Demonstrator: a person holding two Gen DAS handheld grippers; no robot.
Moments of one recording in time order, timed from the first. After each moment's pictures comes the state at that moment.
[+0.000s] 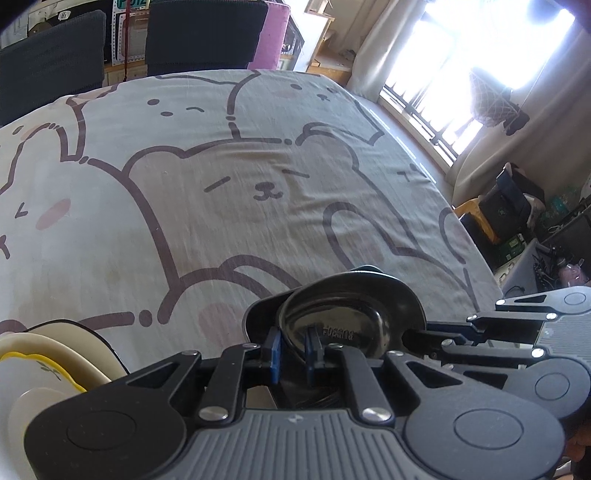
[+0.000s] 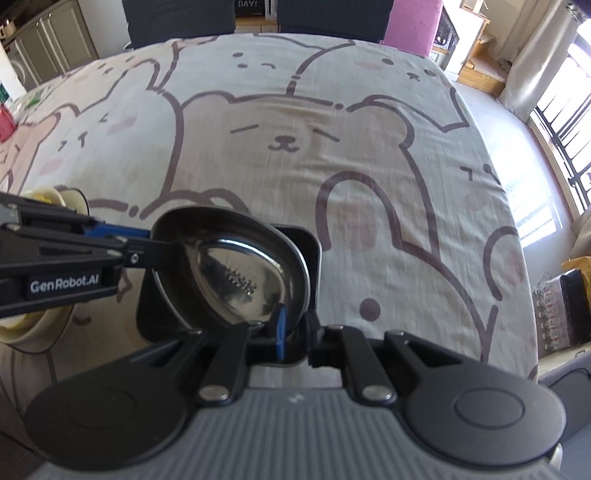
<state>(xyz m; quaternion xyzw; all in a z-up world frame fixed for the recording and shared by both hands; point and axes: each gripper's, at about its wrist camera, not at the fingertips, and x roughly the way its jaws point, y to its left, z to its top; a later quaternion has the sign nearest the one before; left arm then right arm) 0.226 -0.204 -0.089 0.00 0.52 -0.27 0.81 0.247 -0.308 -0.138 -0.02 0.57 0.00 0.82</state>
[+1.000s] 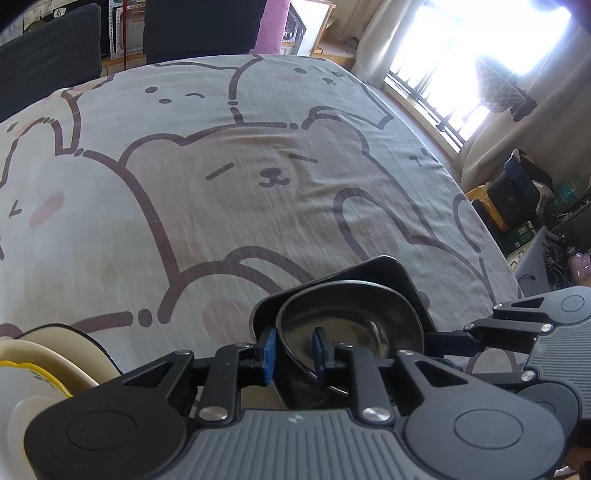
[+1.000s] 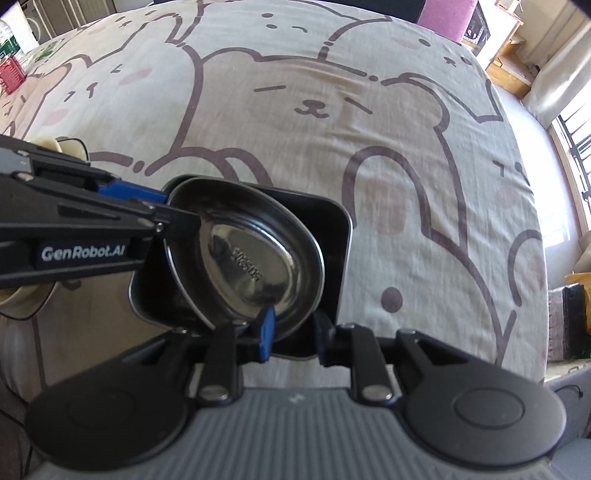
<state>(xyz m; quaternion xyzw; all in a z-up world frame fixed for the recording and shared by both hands) 0.235 -0.210 -0.103 0.02 0.54 -0.27 0.80 0.256 -0.292 -0.166 -0.06 0.60 0.03 0.80</state>
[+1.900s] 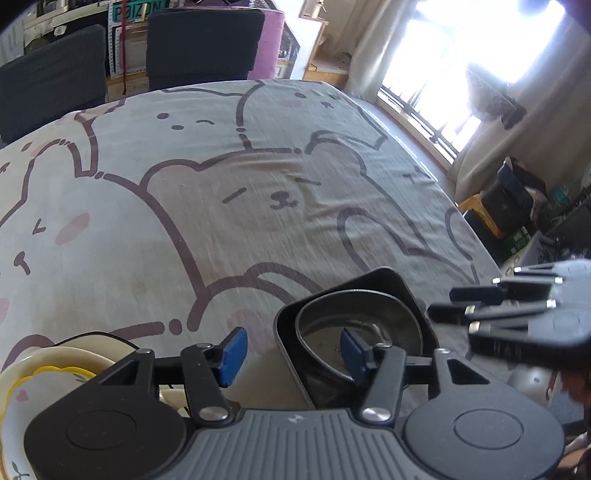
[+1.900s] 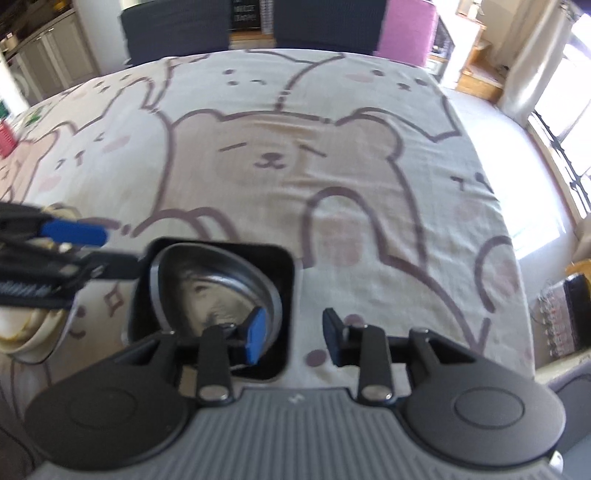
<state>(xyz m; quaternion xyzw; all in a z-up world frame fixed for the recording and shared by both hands) 0.227 -0.185 -0.078 0.02 0.51 -0.28 0.81 0.249 -0.329 -0.135 0.00 0.54 -0.01 0.84</state>
